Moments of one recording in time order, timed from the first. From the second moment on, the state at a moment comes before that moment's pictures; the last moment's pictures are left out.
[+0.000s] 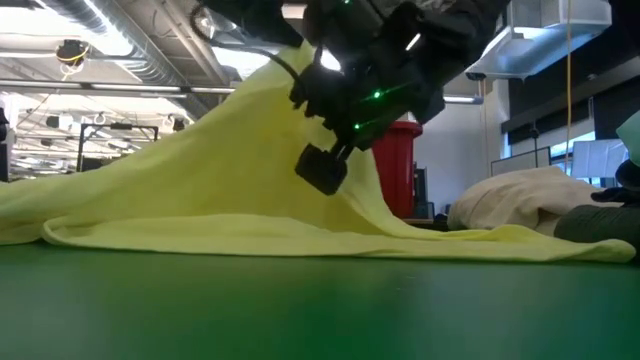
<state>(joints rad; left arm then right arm) 0.15 1.28 1.02 0.02 -0.45 0.44 0.15 2.07 1.22 0.24 1.28 -0.35</state>
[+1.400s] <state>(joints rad) 0.18 1.28 1.02 -0.10 -0.45 0.41 0.14 1.96 1.22 0.16 0.82 -0.08</state>
